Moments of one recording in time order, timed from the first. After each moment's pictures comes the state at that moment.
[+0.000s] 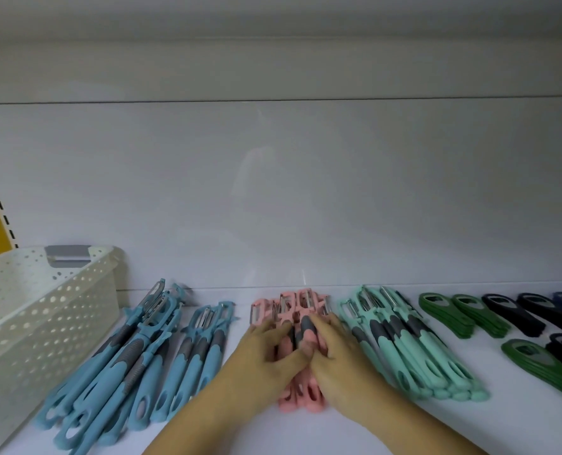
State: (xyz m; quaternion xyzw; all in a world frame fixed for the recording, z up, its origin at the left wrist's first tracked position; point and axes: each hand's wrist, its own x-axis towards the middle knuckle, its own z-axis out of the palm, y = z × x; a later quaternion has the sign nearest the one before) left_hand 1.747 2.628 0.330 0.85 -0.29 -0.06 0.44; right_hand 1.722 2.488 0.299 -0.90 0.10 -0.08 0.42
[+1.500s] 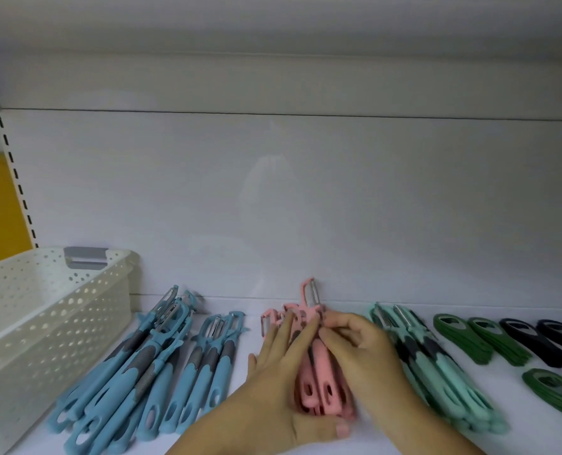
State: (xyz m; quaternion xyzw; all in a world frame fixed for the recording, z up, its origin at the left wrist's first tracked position) left_hand 1.769 2.625 0.297 0.87 -0.35 -0.07 0.33; right_hand 1.724 2.484 0.322 -0.75 0.09 -0.22 0.62
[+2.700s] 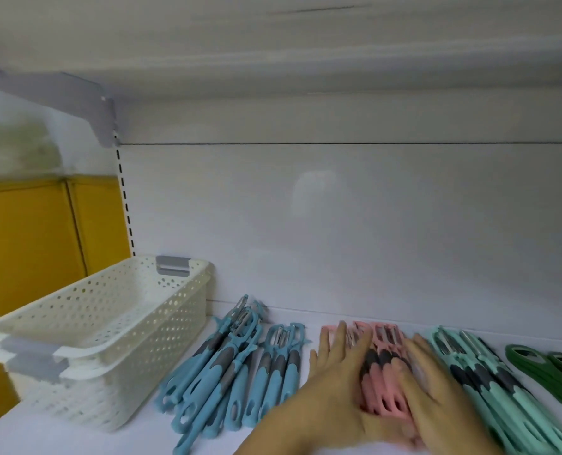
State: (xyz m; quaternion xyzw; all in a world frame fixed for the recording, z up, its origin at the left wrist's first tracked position) left_hand 1.756 2.641 0.329 0.87 -0.35 -0.10 0.33; right_hand 1.700 2.494 0.319 -0.89 0.06 -0.23 0.39
